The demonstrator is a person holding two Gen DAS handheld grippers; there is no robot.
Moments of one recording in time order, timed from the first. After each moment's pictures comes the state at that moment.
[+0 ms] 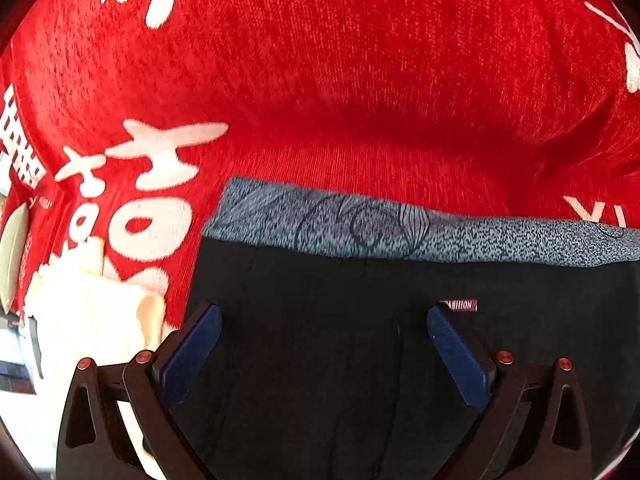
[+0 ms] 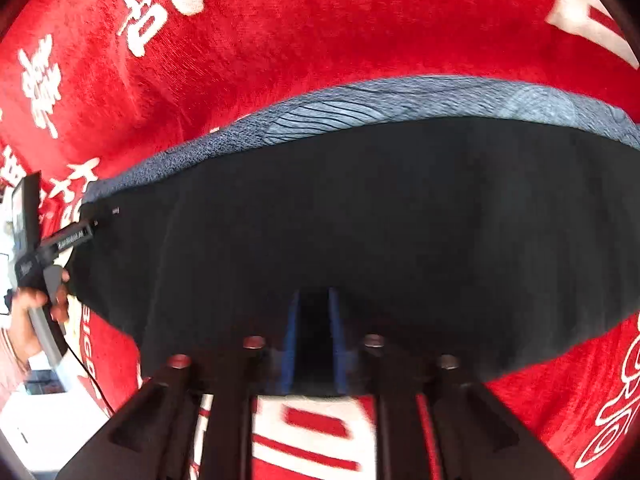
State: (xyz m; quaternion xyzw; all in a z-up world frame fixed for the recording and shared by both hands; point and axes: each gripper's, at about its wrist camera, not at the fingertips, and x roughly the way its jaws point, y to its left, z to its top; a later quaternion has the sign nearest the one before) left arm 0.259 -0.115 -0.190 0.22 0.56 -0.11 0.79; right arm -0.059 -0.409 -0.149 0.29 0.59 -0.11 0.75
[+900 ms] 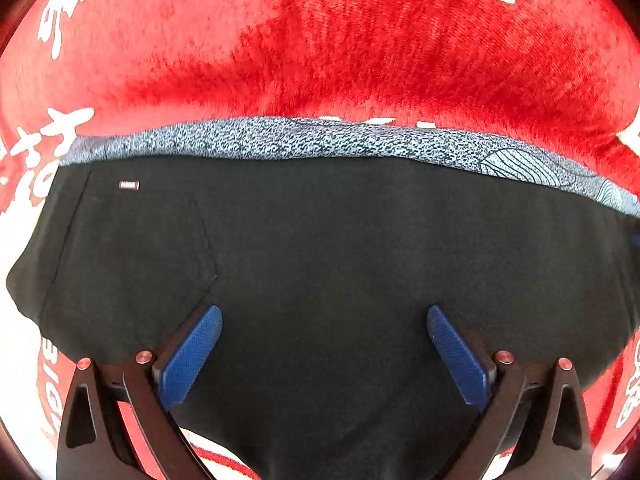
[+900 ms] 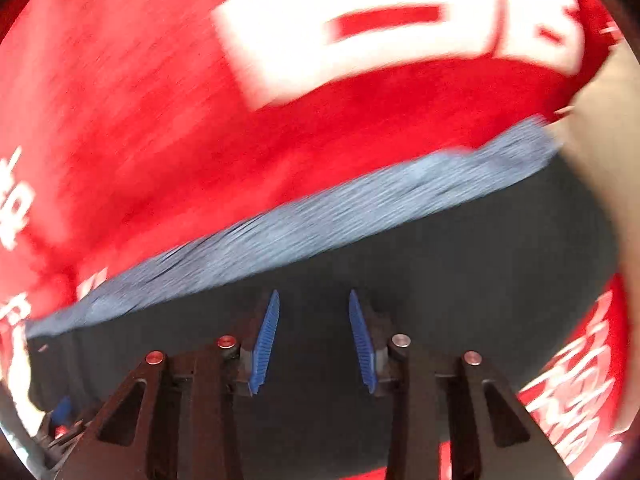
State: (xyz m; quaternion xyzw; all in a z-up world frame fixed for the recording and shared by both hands) left arm 0.095 -0.253 -0.199 0.16 0.57 -0.19 0.78; right arm -0.106 -0.590 -0.127 0.28 0.53 -0.33 0.73
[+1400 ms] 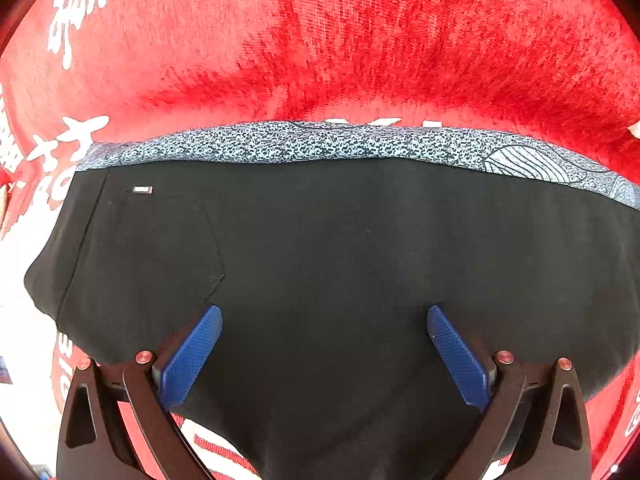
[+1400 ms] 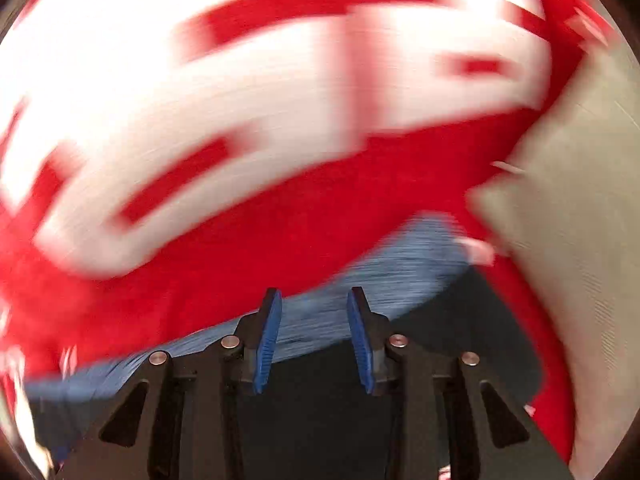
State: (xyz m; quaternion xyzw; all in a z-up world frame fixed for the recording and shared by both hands) left arm 0.084 -0.269 -0.185 0.18 0.57 -0.15 0.79; right arm -0.118 -0.688 -0.115 0.29 0.52 -0.31 0.74
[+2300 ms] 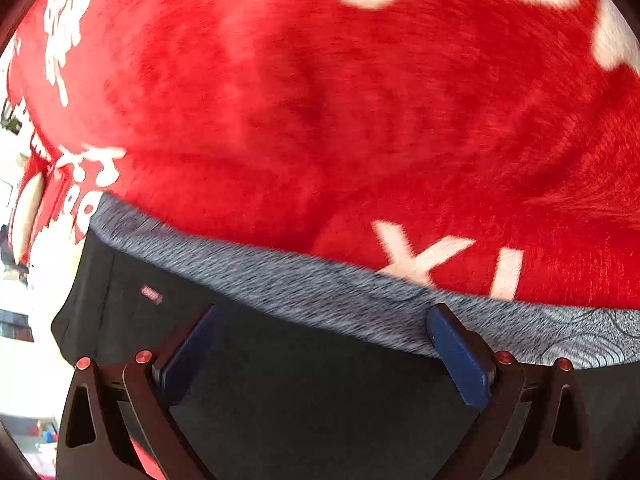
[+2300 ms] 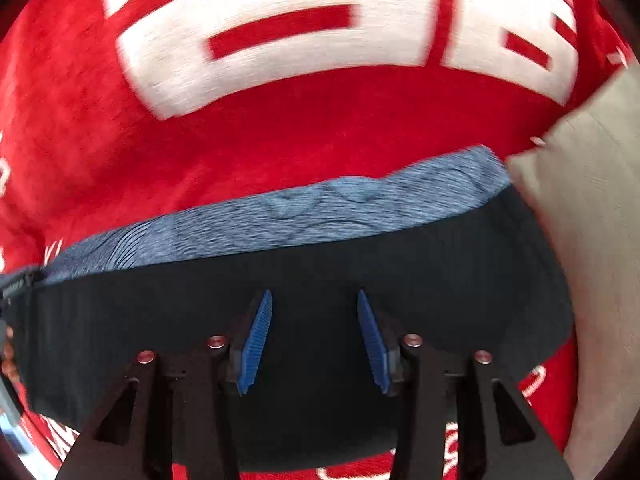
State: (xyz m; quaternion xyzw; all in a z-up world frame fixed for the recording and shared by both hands) left arm 0.172 -0.324 -0.181 0.19 0.58 -0.04 0.79; right arm -0.175 -0.647 -0.127 0.23 0.56 -0.29 0.74
